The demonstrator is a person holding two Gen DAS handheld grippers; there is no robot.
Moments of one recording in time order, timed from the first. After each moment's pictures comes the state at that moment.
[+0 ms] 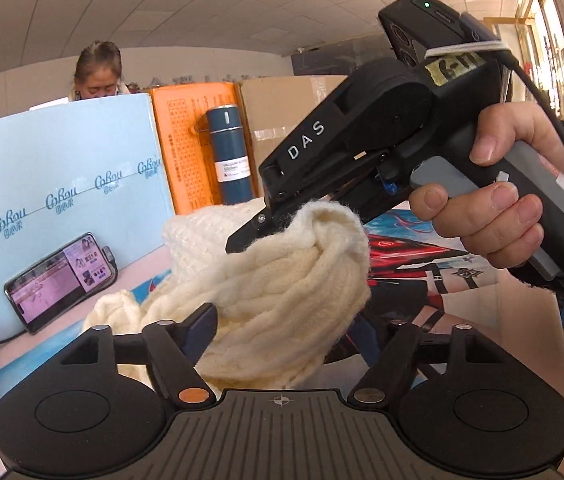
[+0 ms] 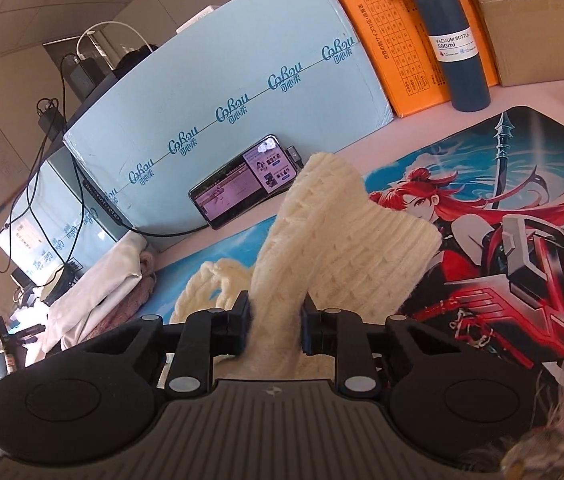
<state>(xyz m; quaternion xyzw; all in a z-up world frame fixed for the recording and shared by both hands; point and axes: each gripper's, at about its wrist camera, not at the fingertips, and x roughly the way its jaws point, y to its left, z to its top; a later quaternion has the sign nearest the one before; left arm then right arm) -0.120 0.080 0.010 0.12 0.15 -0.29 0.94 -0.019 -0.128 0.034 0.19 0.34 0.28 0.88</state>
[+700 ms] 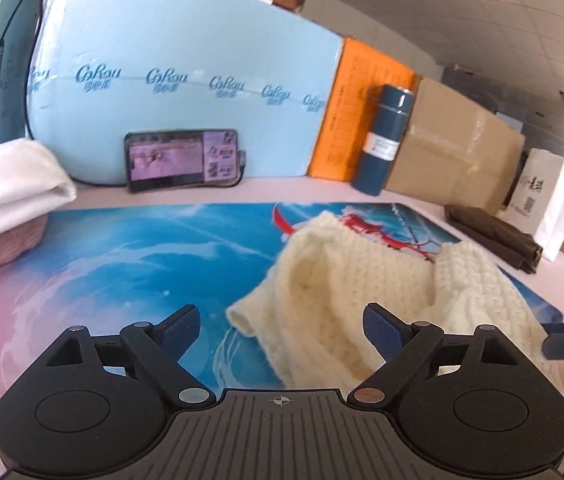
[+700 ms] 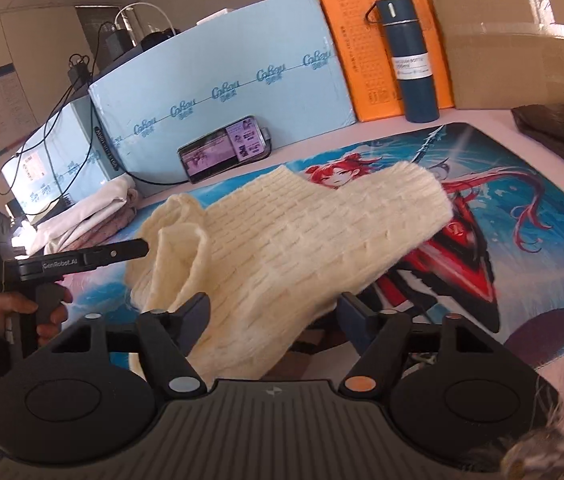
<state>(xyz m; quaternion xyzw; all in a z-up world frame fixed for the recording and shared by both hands) -0.080 0.149 0.000 -0.10 0.28 -0.11 0.95 -0.103 -0.225 0.012 0.10 0.30 0.27 0.91</state>
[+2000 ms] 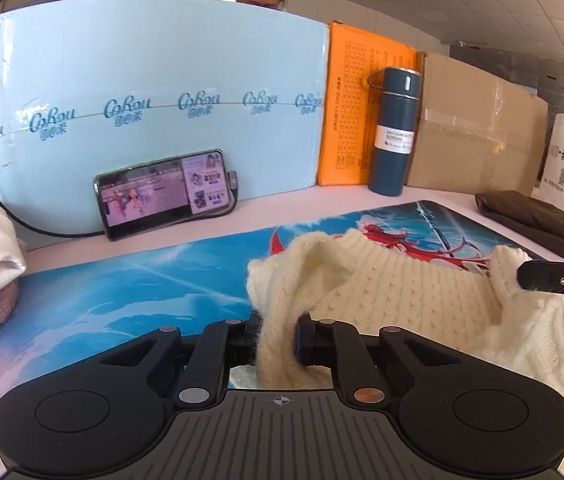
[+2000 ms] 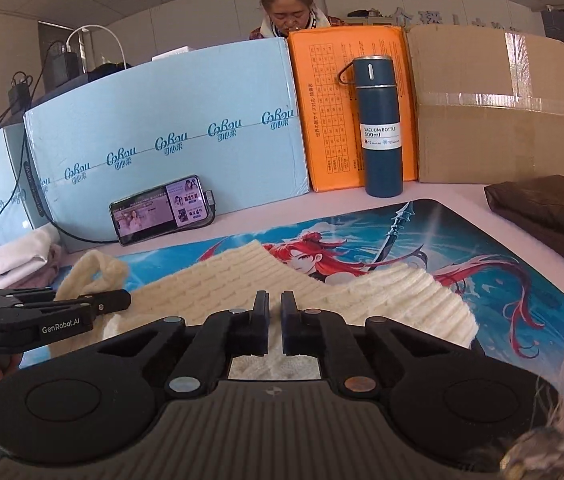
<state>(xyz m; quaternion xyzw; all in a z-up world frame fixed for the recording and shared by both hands) -0.035 0.105 -0.003 -0.01 0.23 -0.05 0.97 -0.051 -0.164 0.032 0.07 0.22 0.18 0.96</state>
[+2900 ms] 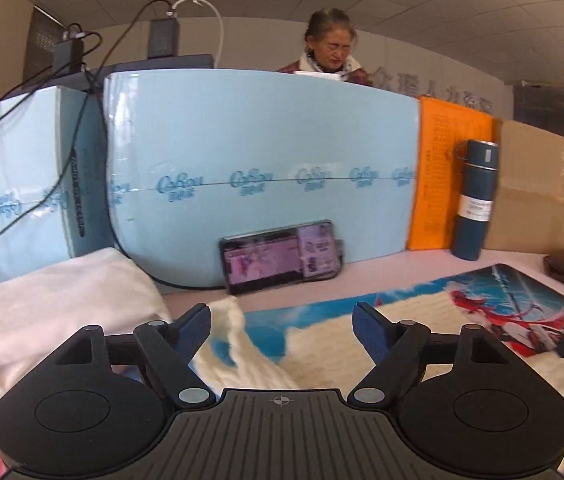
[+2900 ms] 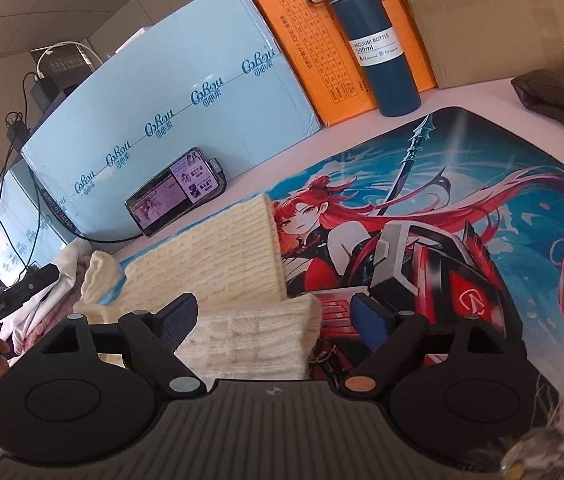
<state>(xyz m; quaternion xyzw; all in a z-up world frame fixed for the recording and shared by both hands) -0.077 0.137 0.034 -0.03 0.19 -0.02 0.98 0.012 -0.204 -0.007 0.19 0.34 0.26 0.88</state>
